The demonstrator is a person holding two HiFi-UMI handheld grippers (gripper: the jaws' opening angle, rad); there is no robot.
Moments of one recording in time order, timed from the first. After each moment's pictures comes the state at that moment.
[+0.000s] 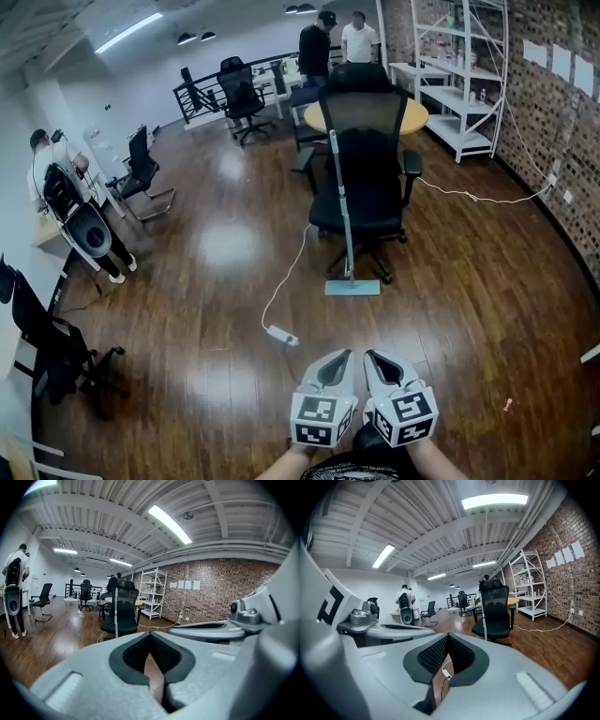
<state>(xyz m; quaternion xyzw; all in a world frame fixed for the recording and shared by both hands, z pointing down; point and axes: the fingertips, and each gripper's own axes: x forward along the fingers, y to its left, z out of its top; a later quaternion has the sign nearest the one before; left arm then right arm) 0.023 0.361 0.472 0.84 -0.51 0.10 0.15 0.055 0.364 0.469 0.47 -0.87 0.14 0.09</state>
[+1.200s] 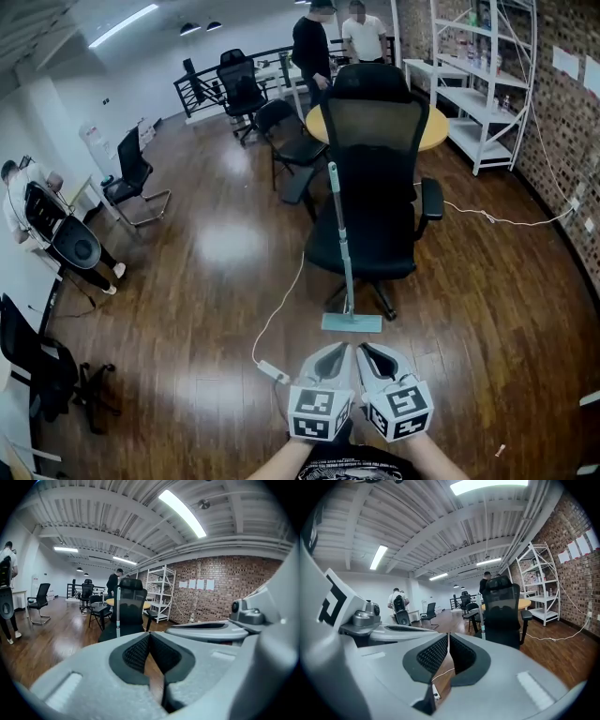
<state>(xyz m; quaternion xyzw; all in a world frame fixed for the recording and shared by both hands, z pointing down) 0.041 0.062 0.478 0.83 -0.53 0.10 0.16 0.064 0.066 0.472 0.43 -0.89 0.14 0.09</state>
